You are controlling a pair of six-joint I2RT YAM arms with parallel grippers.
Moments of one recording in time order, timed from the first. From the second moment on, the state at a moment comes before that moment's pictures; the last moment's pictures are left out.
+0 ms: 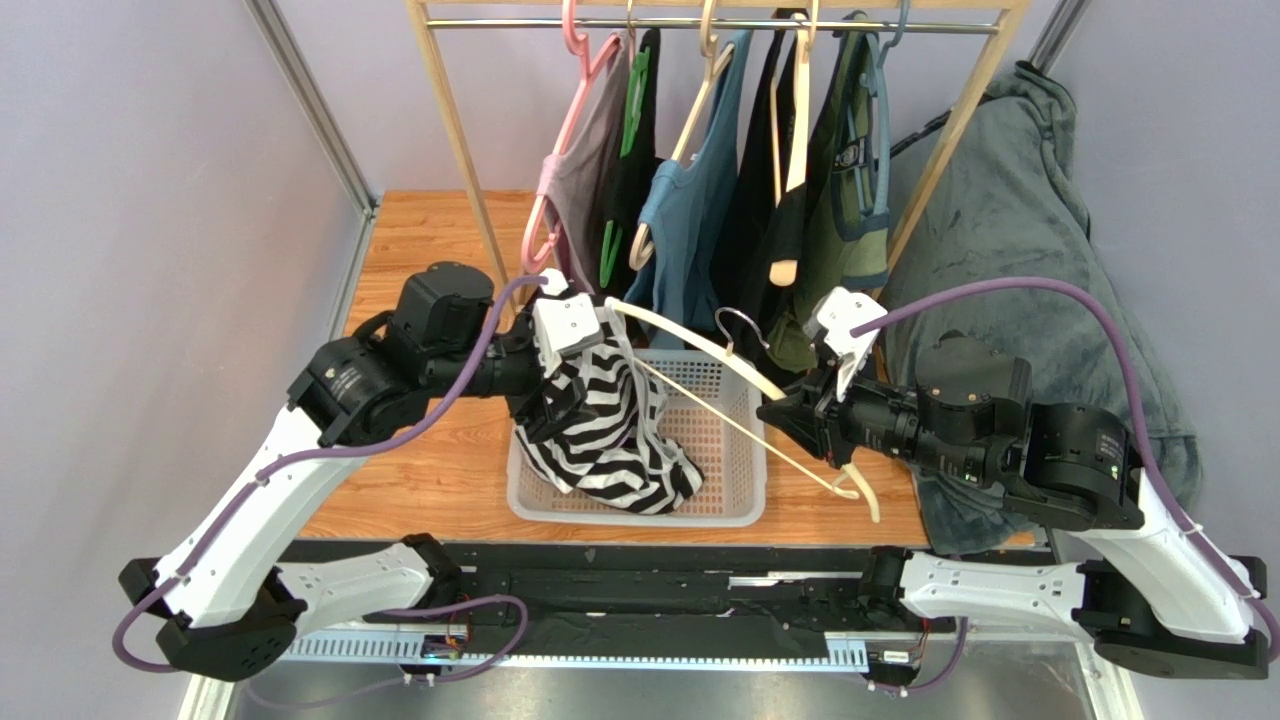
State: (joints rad) left arm -0.75 1.05 1.47 -1.00 0.37 0.34; right arm 1.15 0.88 1.53 -1.02 0.15 0.10
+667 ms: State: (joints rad) left arm -0.78 1.11 1.48 -0.92 0.17 0.35; right arm 1.15 0.86 1.58 -1.09 0.16 0.14
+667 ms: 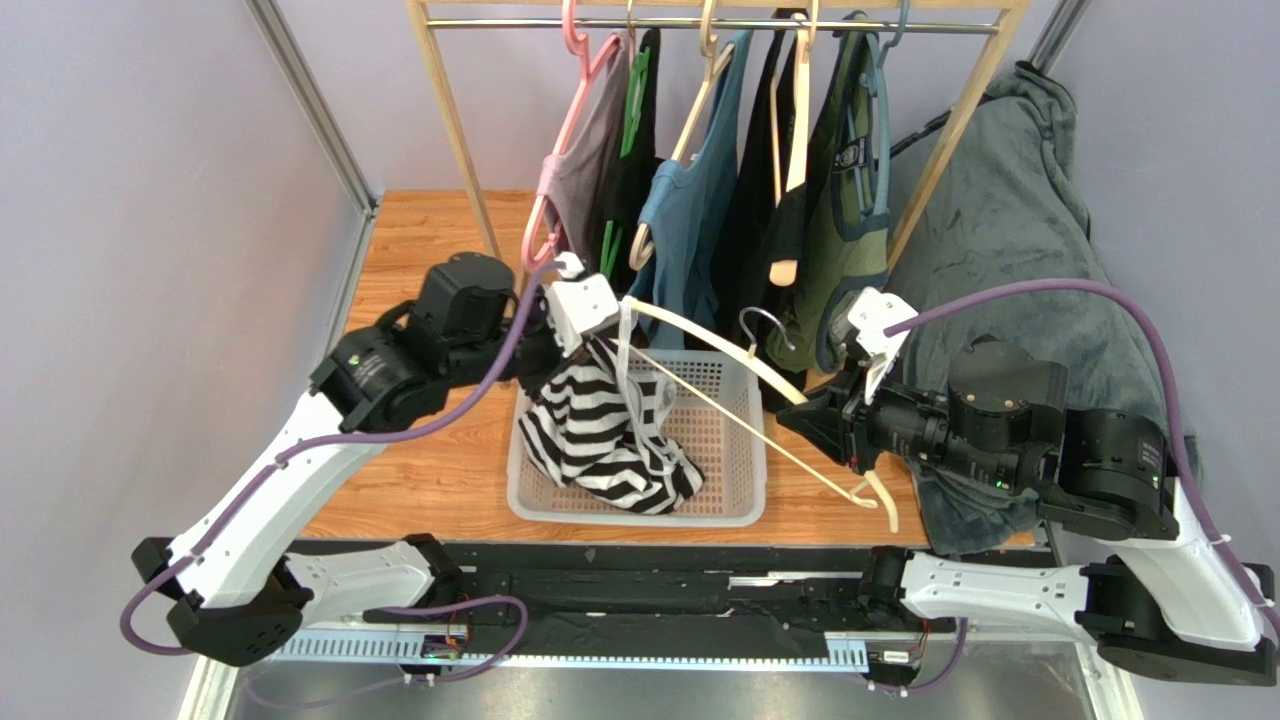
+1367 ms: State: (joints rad) left arm -0.78 1.11 1.59 -0.91 0.07 0.38; right arm 1.15 0.71 1.73 -1.35 0.17 0.30
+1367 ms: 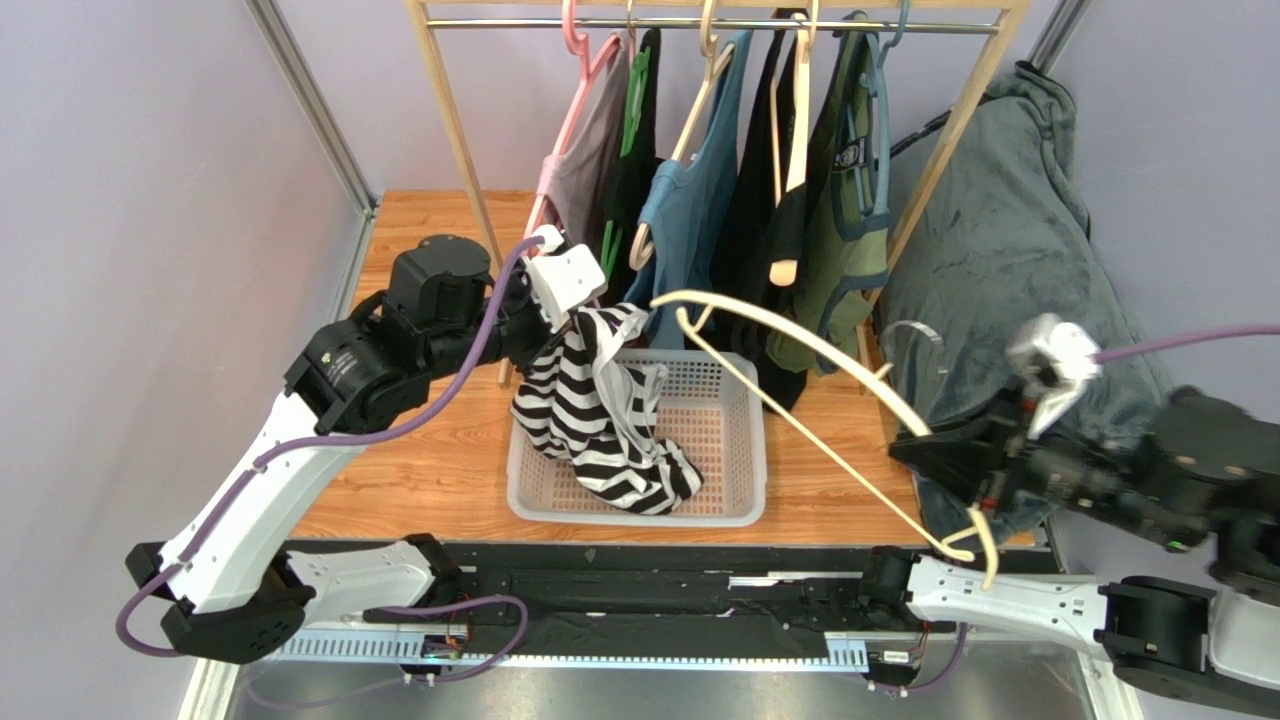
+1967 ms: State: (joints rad) left arm -0.89 1.29 1.68 -0.96 0.29 0.32; right arm 1.12 0.61 1.72 -1.35 0.22 0.26
